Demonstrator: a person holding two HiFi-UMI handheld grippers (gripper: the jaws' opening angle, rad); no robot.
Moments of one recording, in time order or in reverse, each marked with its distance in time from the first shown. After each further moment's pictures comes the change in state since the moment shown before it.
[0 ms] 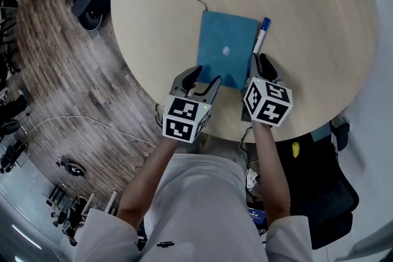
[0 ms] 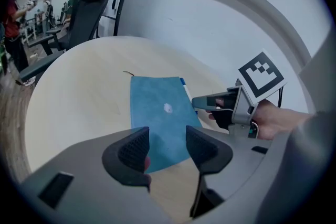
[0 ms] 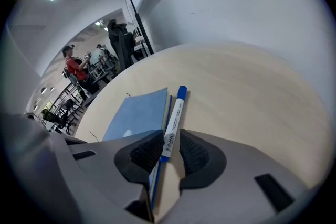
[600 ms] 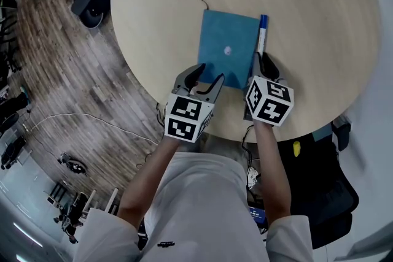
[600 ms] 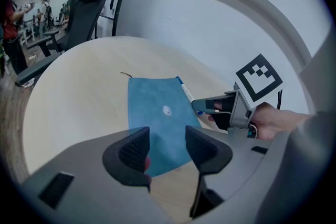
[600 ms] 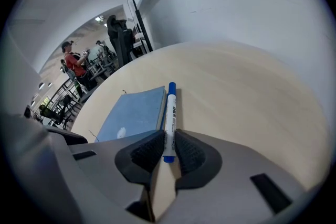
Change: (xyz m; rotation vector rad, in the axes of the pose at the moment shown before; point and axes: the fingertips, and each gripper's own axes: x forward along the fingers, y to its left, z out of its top) left arm 0.006 -0.001 0.005 0.014 0.002 -0.005; right arm 0.007 -0.006 -0.001 -0.027 0.018 -0.029
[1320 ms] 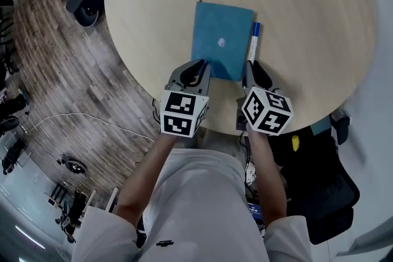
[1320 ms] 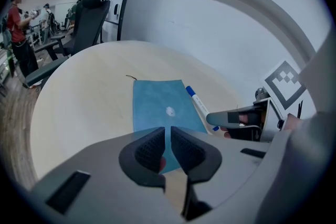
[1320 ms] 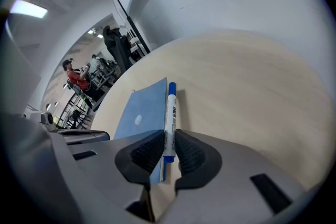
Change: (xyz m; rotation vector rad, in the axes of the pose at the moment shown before) left arm -0.004 0.003 0.000 -0.009 -0.033 0.065; right arm -0.035 0.011 -0.035 0.160 0.032 0.097
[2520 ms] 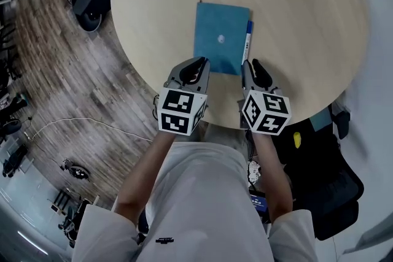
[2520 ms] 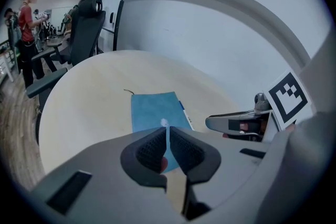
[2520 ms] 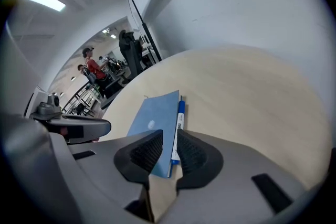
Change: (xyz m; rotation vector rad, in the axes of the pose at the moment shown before) left arm -0.038 -0.014 0.022 0.045 -0.051 -0.031; right arm -0.039 0.020 0.010 -0.125 -0.076 0.033
